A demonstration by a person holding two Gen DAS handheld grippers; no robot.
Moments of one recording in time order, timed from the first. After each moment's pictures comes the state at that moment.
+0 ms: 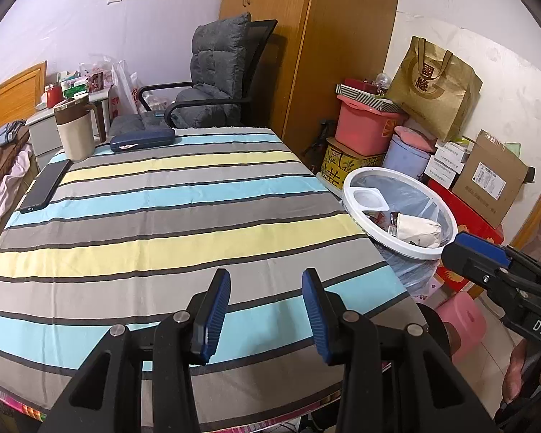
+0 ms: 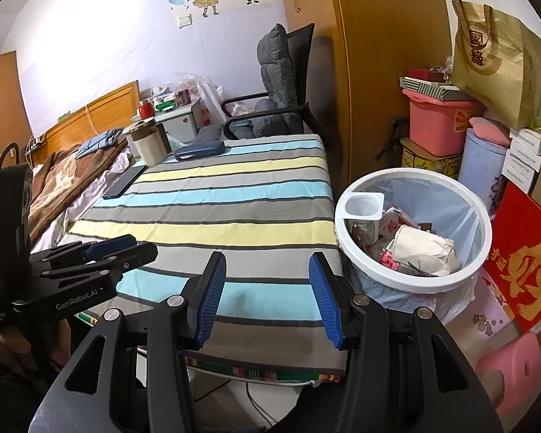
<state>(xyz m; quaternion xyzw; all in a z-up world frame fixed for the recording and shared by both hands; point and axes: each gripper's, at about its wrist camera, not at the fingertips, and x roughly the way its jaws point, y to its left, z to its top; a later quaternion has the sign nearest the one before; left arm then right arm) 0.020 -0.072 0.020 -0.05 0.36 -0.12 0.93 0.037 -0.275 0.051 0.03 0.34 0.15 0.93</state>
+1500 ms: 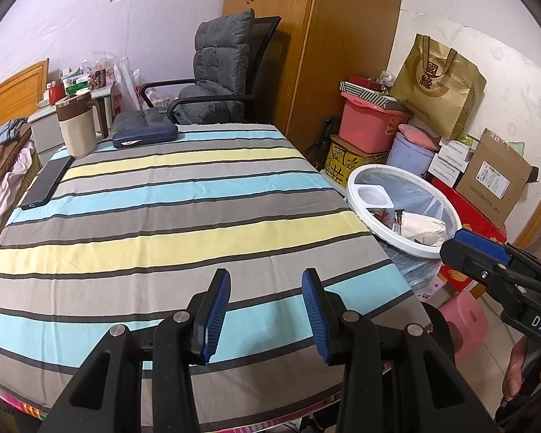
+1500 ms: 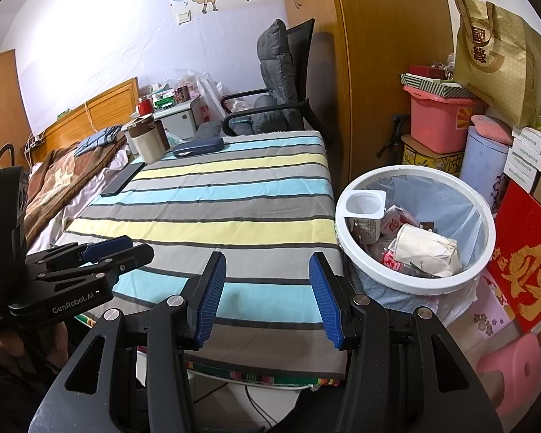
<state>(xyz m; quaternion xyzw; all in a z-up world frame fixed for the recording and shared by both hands) 0.023 -0.069 0.015 -0.04 0.36 -0.11 0.92 0.039 -0.273 0.048 0.03 0.34 0.15 0.93</state>
